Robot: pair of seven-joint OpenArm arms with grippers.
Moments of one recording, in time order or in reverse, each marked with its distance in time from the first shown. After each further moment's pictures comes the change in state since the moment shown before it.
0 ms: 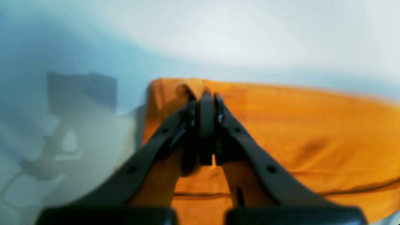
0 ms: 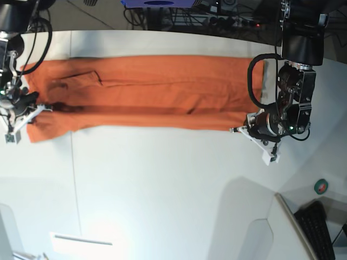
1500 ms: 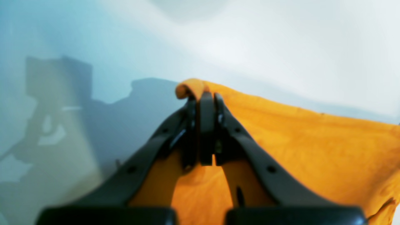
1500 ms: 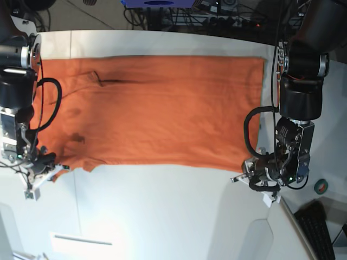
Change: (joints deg) left arm -20.9 3.6 -0.2 -20.0 0.0 0.3 -1.5; right arm 30.0 0.3 -11.1 -34.8 0.0 0.1 15.6
